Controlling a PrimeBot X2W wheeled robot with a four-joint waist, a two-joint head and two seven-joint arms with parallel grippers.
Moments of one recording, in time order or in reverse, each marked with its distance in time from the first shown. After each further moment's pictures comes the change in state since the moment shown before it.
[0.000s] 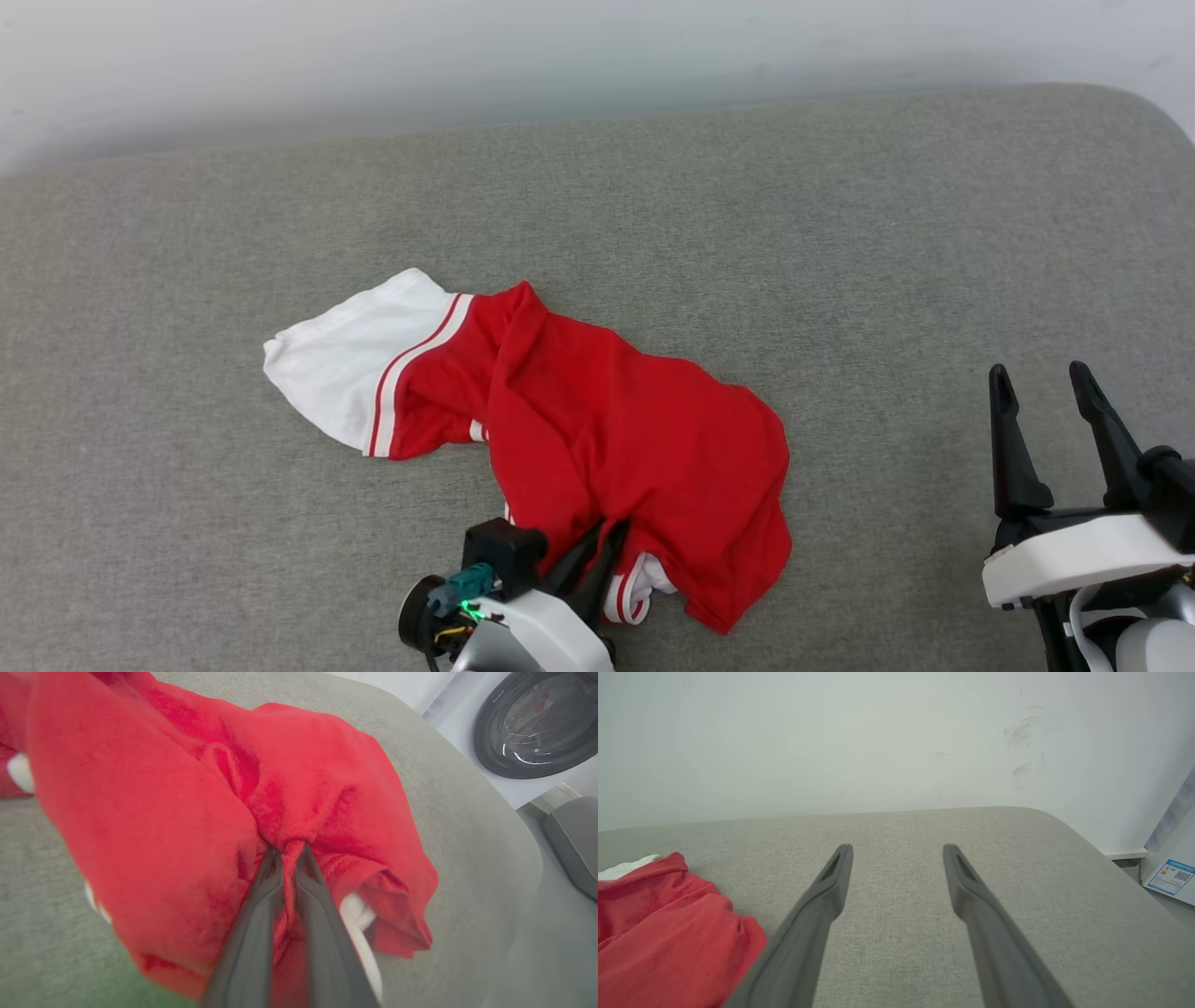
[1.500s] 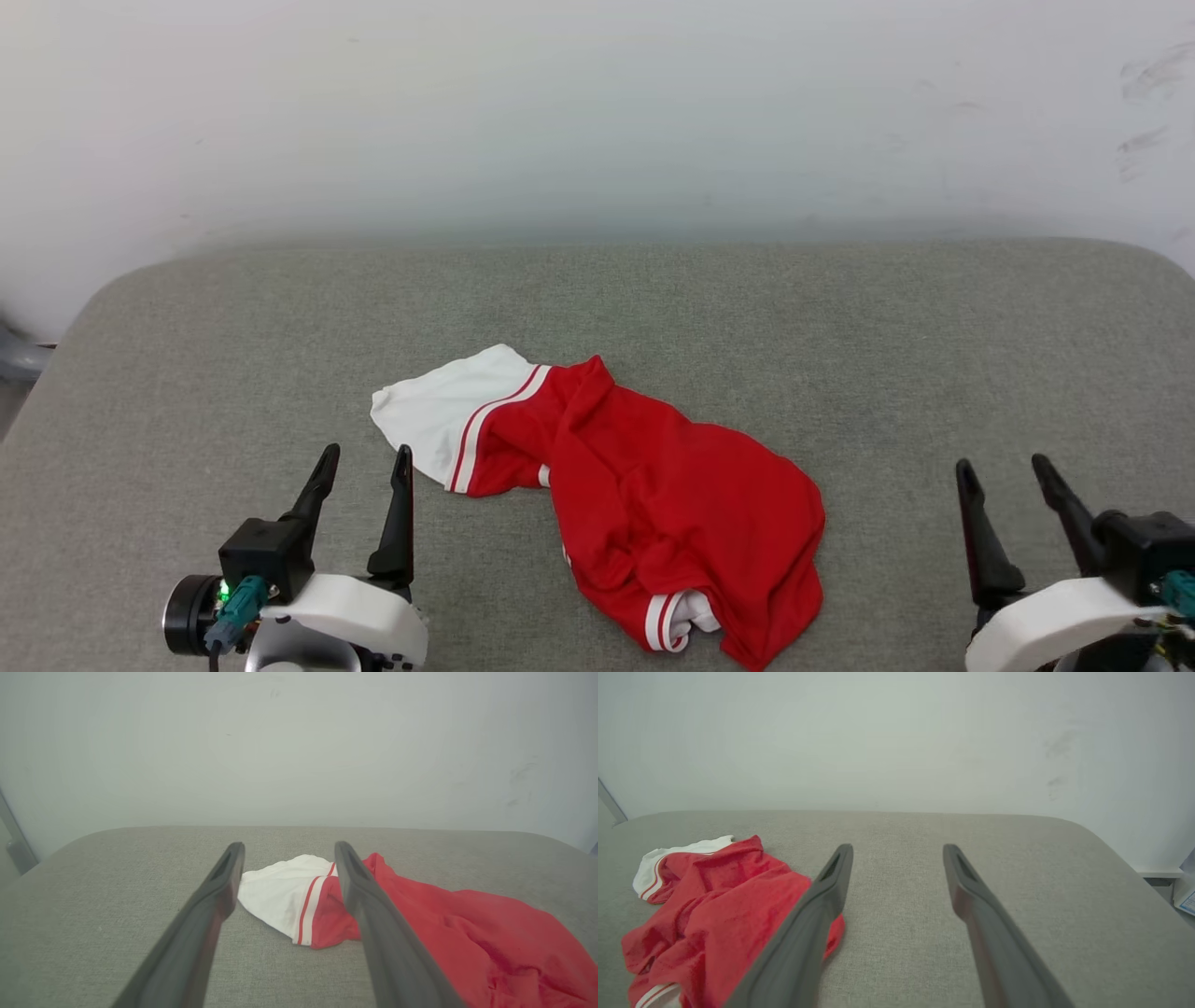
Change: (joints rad) left arm 0.095 0.136 0.321 -0.149 0.136 0.114 -0.146; right arm 0.138 0.000 0.029 -0.067 -0.018 0.000 0.128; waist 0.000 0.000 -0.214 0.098
